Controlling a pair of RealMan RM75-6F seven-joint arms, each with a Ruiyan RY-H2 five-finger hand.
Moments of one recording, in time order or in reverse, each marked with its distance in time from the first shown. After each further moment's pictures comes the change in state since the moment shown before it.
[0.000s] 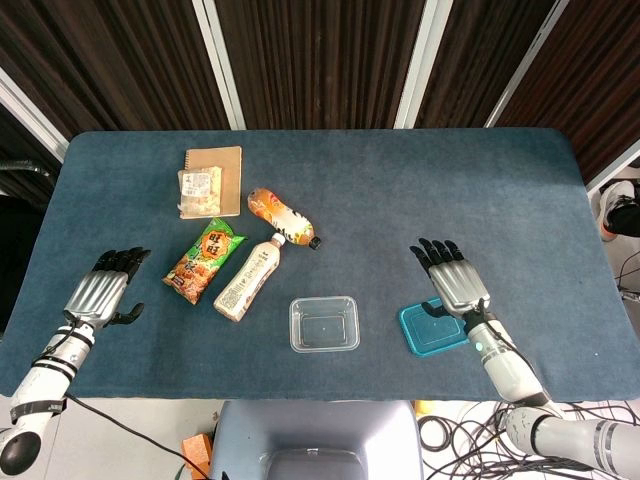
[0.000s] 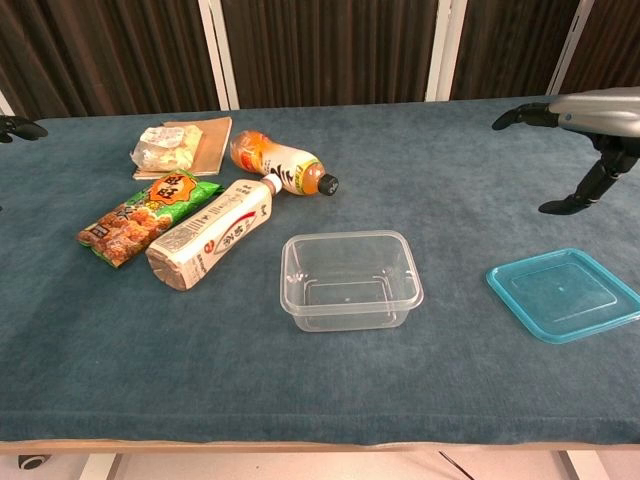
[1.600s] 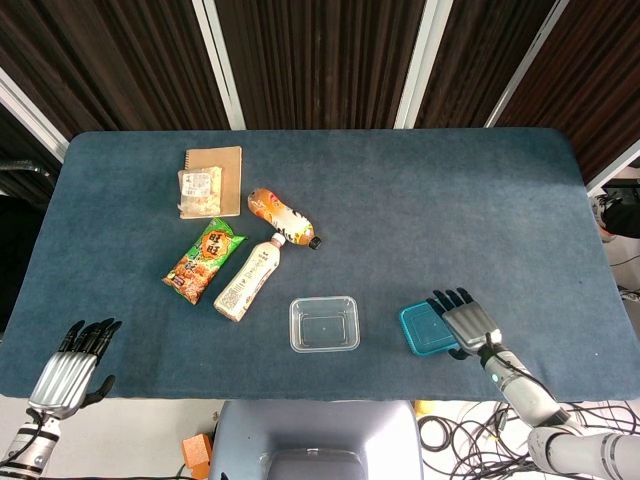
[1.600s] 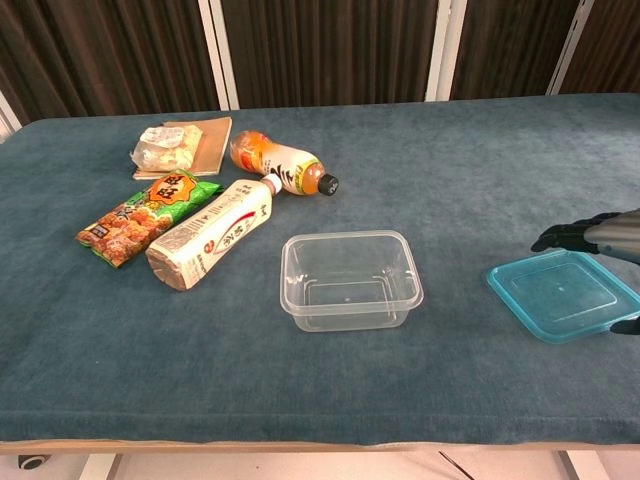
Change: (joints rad) left arm 0.344 -0.111 0.250 0.125 0.422 0.400 -0.091; right arm -0.006 -0.047 -0.252 0.191 -0.117 -0.118 0.054
